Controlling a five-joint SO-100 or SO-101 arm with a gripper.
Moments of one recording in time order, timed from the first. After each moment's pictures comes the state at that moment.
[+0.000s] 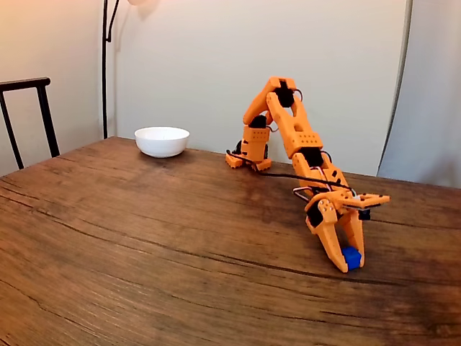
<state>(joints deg) -28.8 45.1 84.8 -5.7 87.3</state>
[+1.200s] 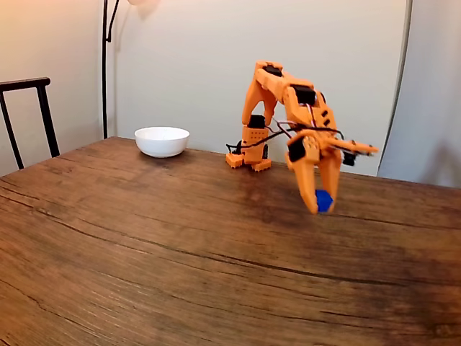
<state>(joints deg) -22.2 75.8 86.0 36.0 102.5</state>
